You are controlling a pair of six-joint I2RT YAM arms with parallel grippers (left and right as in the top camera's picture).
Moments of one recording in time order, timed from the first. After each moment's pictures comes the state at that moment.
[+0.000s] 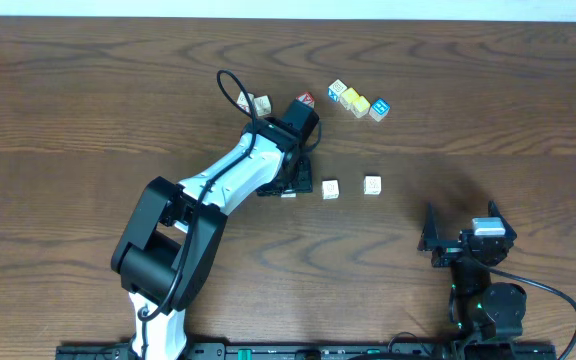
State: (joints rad) left arm -0.56 2.00 1.36 -0.78 0.07 -0.61; right arm 0.06 0.01 0.01 -0.07 0.05 -0.06
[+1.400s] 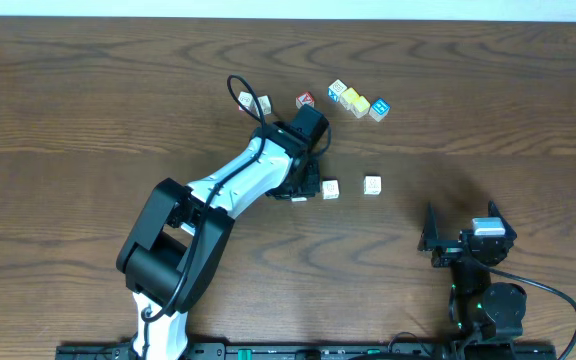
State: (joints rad) left arm -0.60 2.01 1.36 -0.75 0.12 -0.66; right arm 0.06 0.01 0.01 -0.07 0.05 -0.06
